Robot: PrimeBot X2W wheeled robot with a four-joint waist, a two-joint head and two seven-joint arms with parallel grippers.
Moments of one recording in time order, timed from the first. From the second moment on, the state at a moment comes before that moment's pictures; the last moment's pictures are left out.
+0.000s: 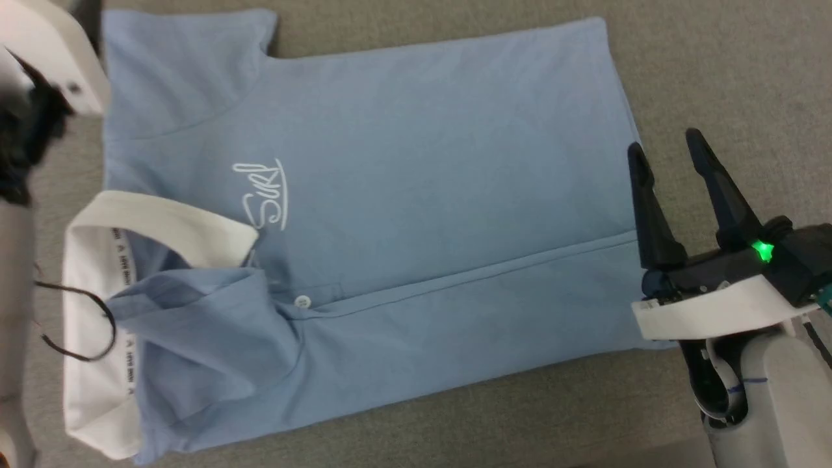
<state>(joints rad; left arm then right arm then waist) -0.87 0.52 -0.16 0.25 -0.46 0.06 0.47 -0.24 -0.12 0.08 -0.06 0.23 0.13 -0.18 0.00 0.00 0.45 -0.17</state>
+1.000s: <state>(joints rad) -0.96 0.71 -0.13 0.11 -0.44 0.32 1.07 -0.36 -0.13 0.17 -0.08 0.25 0.13 -0.20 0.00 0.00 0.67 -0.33</state>
